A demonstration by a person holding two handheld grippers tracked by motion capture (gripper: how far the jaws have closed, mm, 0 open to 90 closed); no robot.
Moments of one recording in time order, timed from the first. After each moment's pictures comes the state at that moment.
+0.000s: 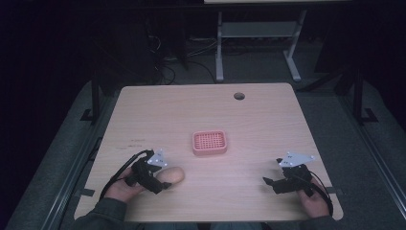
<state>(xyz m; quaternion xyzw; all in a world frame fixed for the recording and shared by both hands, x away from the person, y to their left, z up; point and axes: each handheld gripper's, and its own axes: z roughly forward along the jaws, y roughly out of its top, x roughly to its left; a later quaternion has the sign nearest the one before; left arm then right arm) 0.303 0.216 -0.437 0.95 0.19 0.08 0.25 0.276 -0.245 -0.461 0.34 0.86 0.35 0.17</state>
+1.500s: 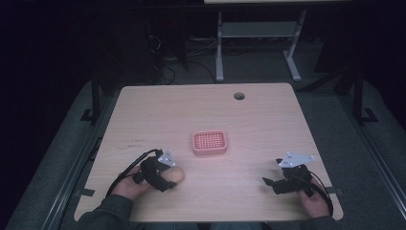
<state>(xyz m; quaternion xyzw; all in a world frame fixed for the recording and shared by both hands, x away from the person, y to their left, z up) 0.314 0.198 -0.446 0.96 0.18 0.05 0.21 0.276 -0.244 -0.461 0.33 0.86 0.35 0.17</state>
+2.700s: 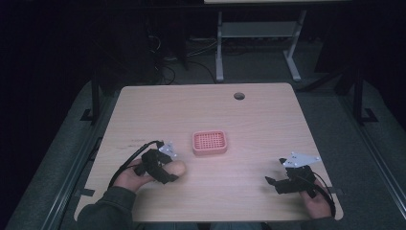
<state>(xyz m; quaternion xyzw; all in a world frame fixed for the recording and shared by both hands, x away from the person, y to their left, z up) 0.329 0.191 -0.425 0.95 0.19 0.03 0.23 0.271 -0.251 -0.459 0.35 0.85 0.36 0.18</state>
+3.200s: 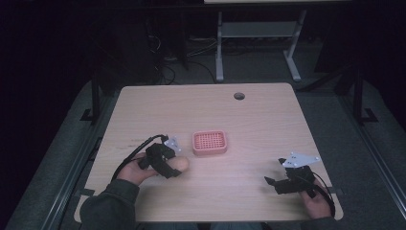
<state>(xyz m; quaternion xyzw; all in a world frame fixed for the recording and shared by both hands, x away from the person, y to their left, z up) 0.342 0.178 -0.415 0.96 0.18 0.03 0.22 0.271 -0.250 -0.458 0.35 0.85 0.36 0.18</state>
